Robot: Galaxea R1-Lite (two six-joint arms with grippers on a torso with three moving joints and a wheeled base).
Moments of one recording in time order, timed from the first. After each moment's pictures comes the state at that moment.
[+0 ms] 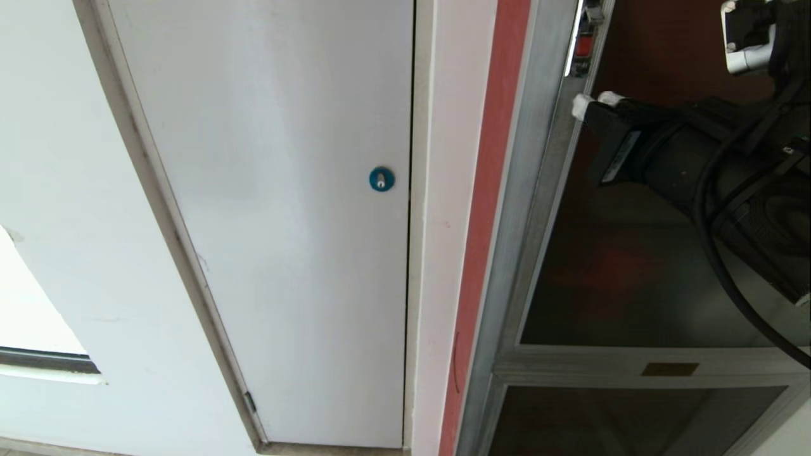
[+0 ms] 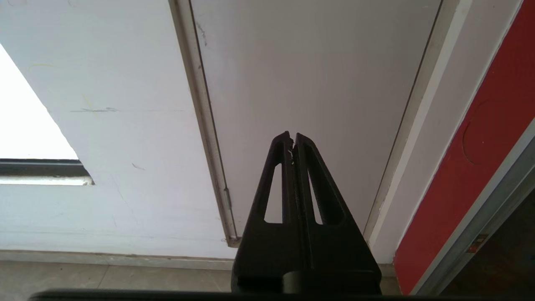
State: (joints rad) left arm 0.00 0.00 0.00 -0.02 -0.01 0.01; right arm 0.58 1.47 -0.93 -0.88 -0.34 -0.20
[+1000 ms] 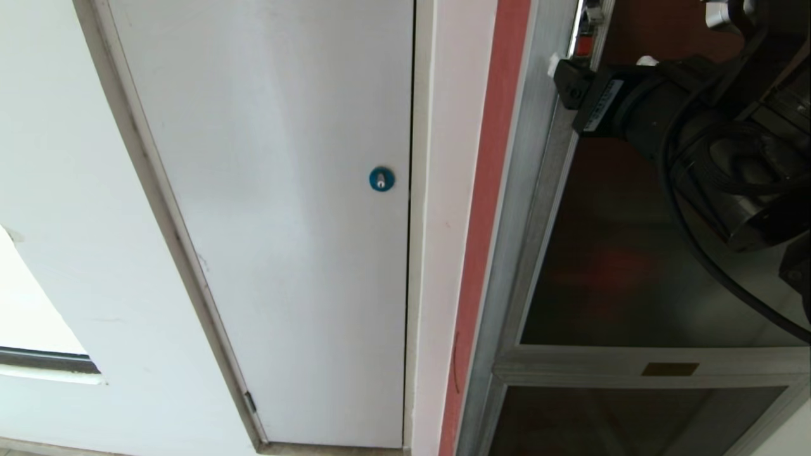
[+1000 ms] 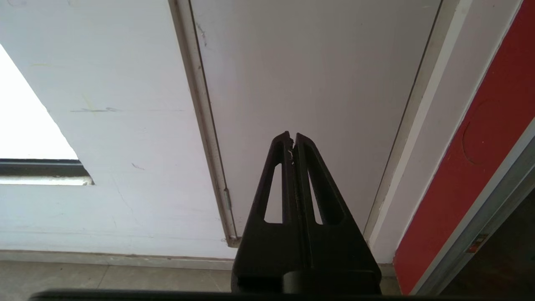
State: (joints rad) left arm 0.00 0.00 0.00 -0.02 -0.01 0.01; right arm 0.57 1.57 -1.09 -0.94 -0.48 -0.20
